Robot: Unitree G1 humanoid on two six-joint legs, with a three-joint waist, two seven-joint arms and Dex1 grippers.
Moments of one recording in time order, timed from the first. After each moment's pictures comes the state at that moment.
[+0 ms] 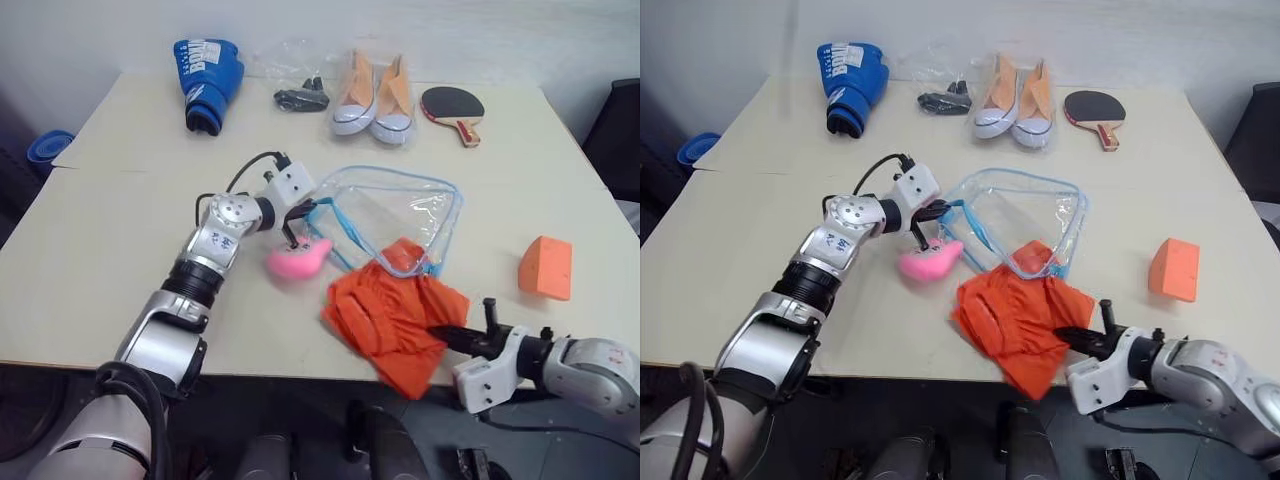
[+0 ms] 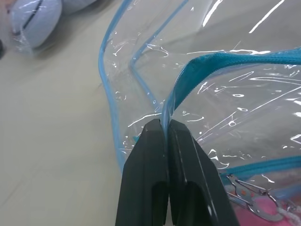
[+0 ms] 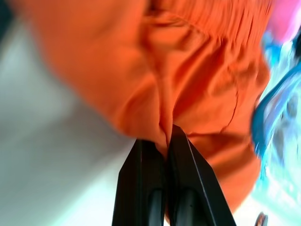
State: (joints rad) left arm -1.02 0.39 -0.27 0.71 0.08 0.11 -0.61; right arm 0.17 -1.12 -0.02 -0.27 -0.40 -0.50 0.55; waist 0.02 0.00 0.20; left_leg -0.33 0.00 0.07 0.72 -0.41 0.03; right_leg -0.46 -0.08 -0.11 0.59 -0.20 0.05
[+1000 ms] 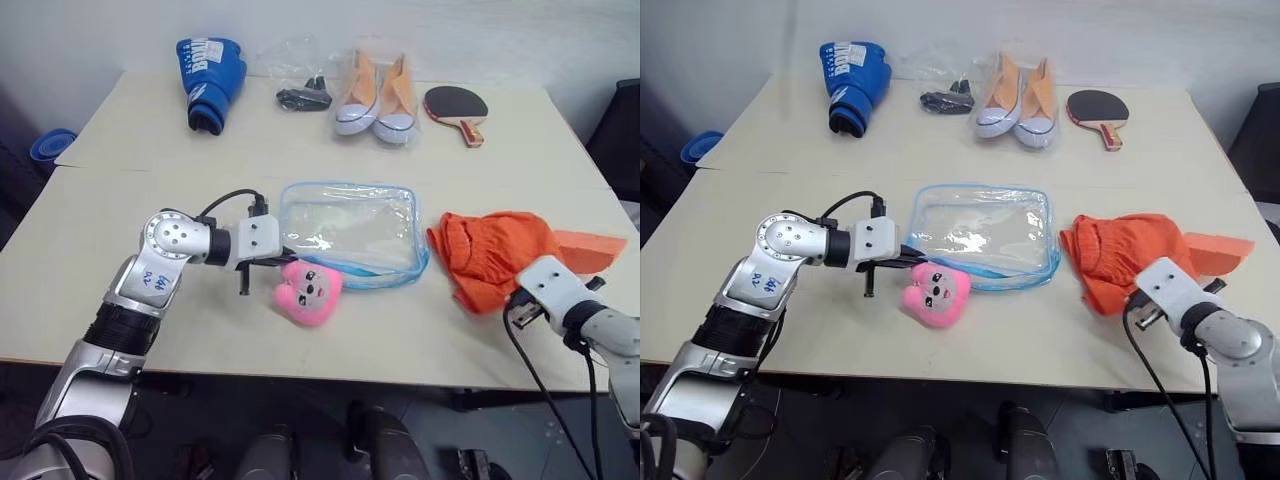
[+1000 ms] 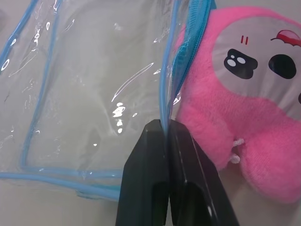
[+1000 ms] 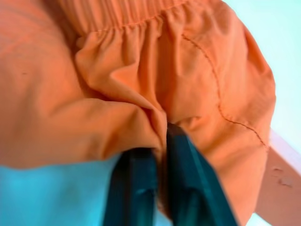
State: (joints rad) left arm -0.69 0.68 -0.23 0.15 -0.02 0.07 -1.11; right arm 0.05 -0.81 -0.24 -0.26 -0.09 0.43 0.60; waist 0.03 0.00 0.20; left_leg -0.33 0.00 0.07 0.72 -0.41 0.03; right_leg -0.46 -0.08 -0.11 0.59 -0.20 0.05
